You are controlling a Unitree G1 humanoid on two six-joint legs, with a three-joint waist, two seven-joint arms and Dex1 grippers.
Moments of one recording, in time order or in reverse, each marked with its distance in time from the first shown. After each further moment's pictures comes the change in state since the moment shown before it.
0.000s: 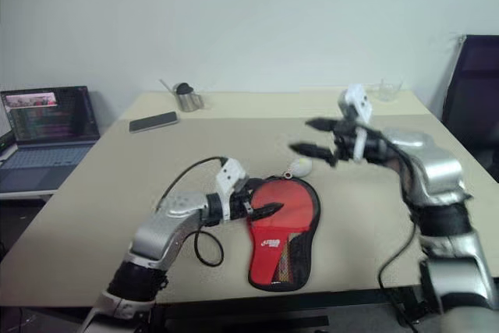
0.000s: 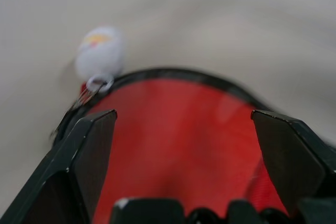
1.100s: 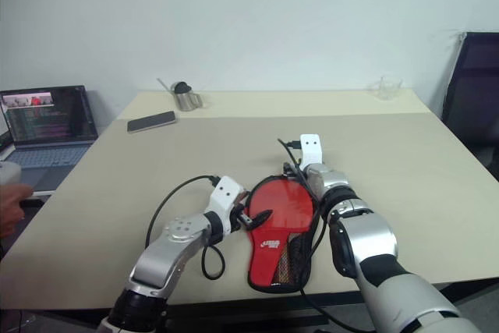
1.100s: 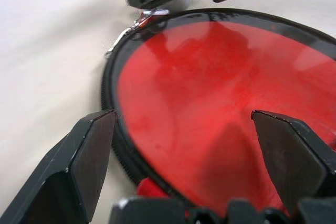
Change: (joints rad) left arm 0.165 -0.017 0.005 -0.161 0.047 0.090 0.236; right arm -0.255 0.436 -0.137 1.070 -0.309 -0.390 -0.681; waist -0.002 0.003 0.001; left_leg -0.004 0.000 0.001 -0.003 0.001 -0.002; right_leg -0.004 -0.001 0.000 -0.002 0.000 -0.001
